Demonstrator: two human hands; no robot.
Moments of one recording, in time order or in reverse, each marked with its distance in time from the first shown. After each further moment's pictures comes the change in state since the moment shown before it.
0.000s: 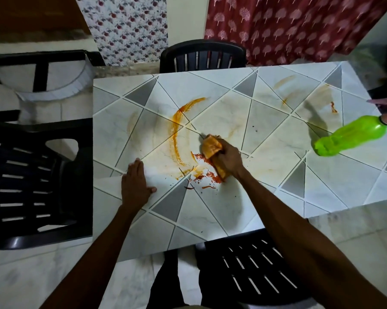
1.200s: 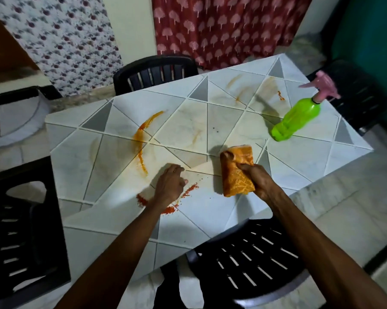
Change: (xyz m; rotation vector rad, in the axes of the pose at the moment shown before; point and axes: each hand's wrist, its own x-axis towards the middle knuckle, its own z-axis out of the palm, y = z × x) left_hand 0.022 0.165 0.017 -0.147 -0.060 0.494; right_hand -0.093 0.092 -0.108 0.866 0.197 0.500
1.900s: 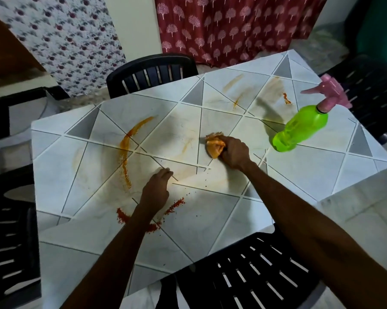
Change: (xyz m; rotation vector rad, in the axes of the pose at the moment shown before) left_hand 0.046 0.003 0.024 0.115 -0.025 -0.034; right_hand 0.125 -0.080 0.017 -1.185 0.074 -0.604
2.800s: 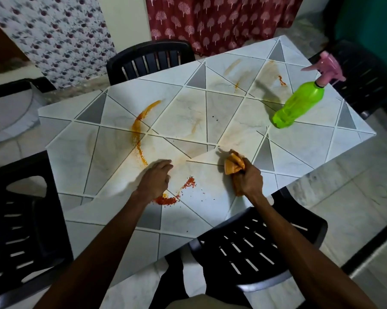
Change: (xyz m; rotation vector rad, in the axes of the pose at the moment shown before) left_hand -0.050 -0.052 -0.026 0.029 -0.039 0.190; right_hand -0.173 -0.018 0.063 0.281 0.228 0.321
